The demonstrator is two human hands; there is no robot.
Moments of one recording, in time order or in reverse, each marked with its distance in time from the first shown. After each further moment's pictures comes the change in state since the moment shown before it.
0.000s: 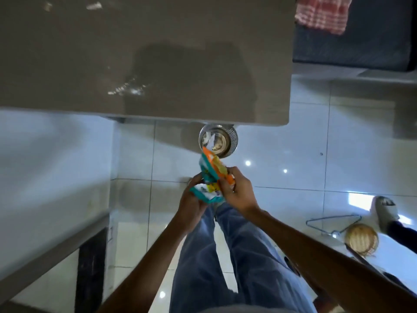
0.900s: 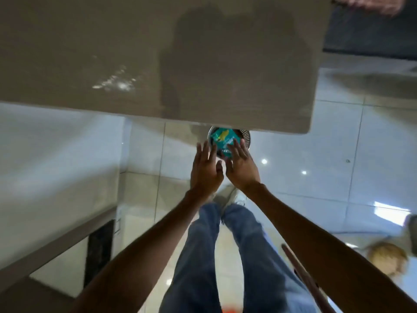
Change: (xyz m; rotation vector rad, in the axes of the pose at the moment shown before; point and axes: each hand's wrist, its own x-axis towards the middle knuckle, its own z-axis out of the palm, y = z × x) left_hand 0.148 -0.032 0.000 1.501 0.291 0.373; right_hand 0.122 0.064 0.017 -0.499 -0.063 -0.115
